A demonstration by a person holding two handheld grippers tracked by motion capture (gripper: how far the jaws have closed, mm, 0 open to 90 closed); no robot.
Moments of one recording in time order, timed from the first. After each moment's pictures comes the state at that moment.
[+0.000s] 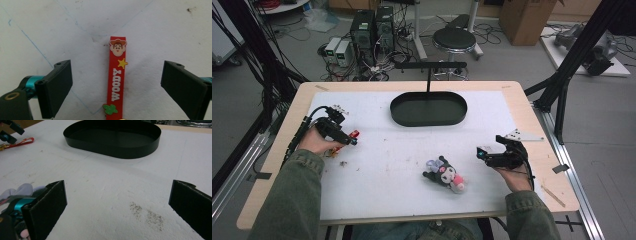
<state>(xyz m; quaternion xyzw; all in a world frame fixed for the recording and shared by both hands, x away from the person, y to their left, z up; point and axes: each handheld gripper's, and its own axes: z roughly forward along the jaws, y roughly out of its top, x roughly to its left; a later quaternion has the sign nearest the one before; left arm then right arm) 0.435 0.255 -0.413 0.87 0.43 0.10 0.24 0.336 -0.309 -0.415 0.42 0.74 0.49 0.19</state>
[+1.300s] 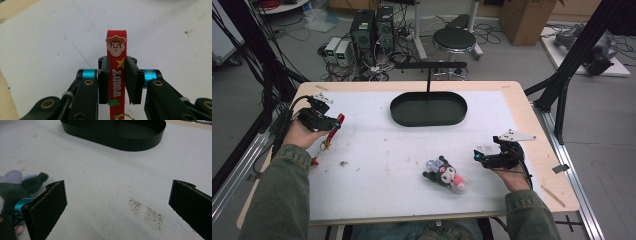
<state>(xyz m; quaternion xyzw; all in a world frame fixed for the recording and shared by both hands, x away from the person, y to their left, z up) 0.419 0.278 -0.359 0.85 0.43 0.17 0.27 0.342 -0.302 -0.421 0.40 0.77 0.45 0.20</state>
